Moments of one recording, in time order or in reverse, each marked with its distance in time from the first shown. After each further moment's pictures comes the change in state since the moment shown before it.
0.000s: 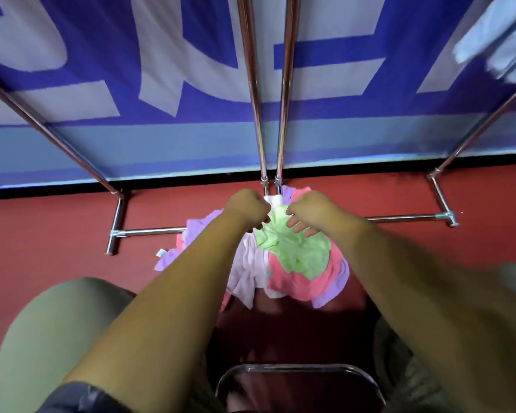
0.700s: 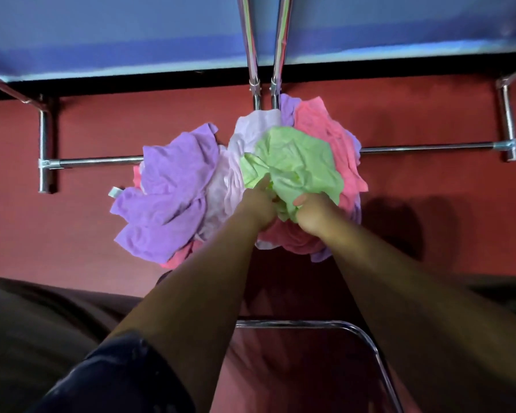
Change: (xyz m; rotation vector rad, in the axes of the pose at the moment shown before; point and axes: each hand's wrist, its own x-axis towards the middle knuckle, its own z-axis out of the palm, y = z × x) left_hand 0.126 -0.147 0.198 0.321 -0.282 0.148; right_hand 0.142 0.161 0.084 -0.468 0.000 0.115
